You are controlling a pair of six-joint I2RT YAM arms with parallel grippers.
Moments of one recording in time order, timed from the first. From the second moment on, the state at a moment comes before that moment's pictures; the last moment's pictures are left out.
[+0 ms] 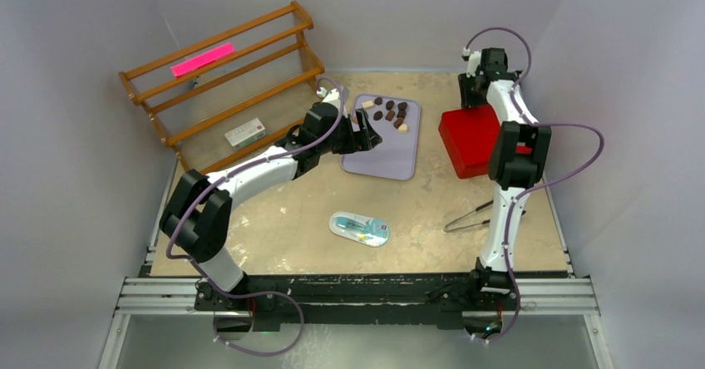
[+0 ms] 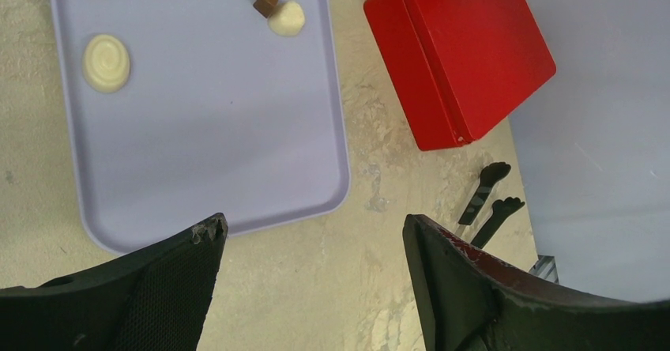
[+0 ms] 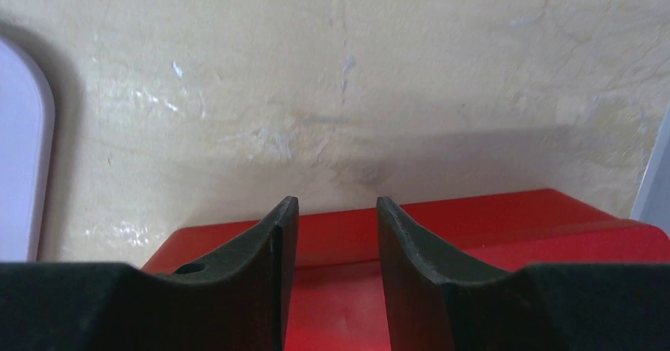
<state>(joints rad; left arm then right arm) -0.63 1.66 1.15 0.07 0.11 -0.69 -0.09 2.34 2.07 -0.61 -0.07 -0.23</state>
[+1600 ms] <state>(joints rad) -0.65 2.12 1.51 0.40 0.15 -0.68 -0.36 1.59 1.14 -0.34 0.06 0.48</state>
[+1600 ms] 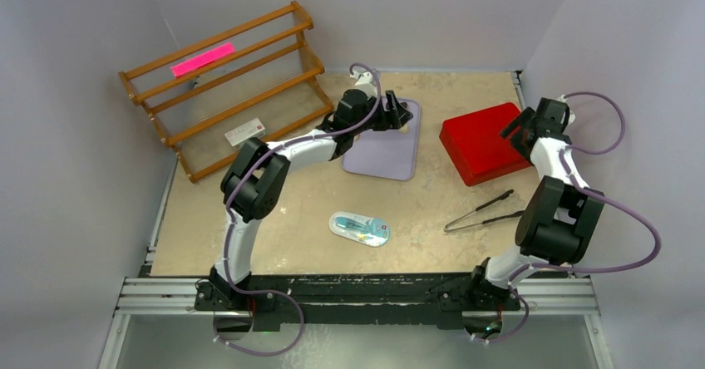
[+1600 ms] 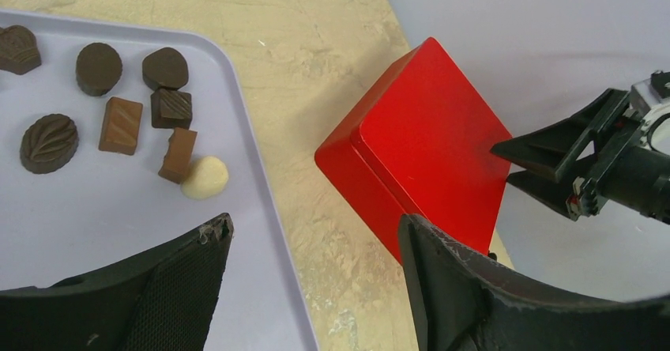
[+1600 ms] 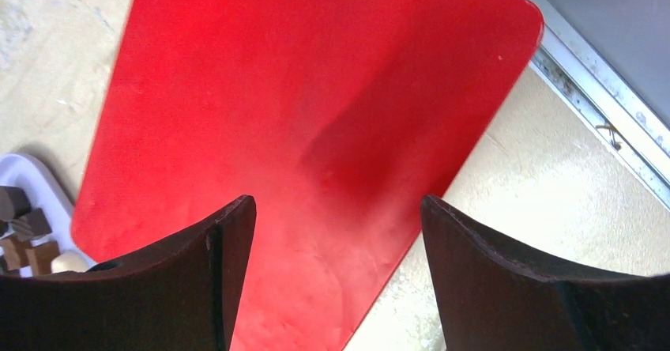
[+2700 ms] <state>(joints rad) -0.77 2.27 1.64 0.41 0.13 -0.69 -0.38 1.54 0.95 -0.24 0.05 0.51</state>
